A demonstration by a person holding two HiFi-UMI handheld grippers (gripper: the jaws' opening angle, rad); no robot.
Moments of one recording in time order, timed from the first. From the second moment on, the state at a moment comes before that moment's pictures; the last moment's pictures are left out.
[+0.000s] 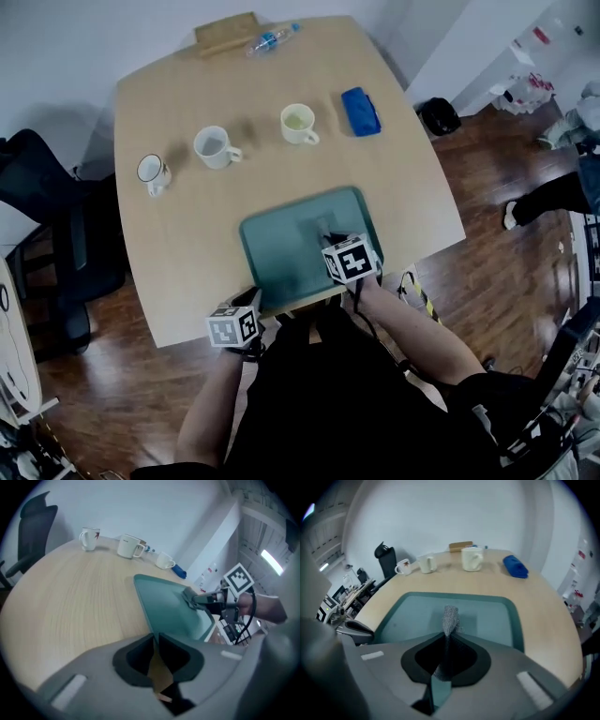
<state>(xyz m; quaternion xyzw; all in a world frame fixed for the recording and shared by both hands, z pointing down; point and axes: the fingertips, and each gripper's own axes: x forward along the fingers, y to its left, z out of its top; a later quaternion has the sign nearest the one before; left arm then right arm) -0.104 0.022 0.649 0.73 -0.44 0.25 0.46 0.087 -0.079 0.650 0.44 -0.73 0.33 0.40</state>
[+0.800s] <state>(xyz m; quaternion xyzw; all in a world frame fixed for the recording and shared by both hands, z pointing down) -0.090 0.044 0.642 0.73 -0.43 0.27 0.45 0.094 -0.052 0.659 0.44 -0.72 0.34 0.41</state>
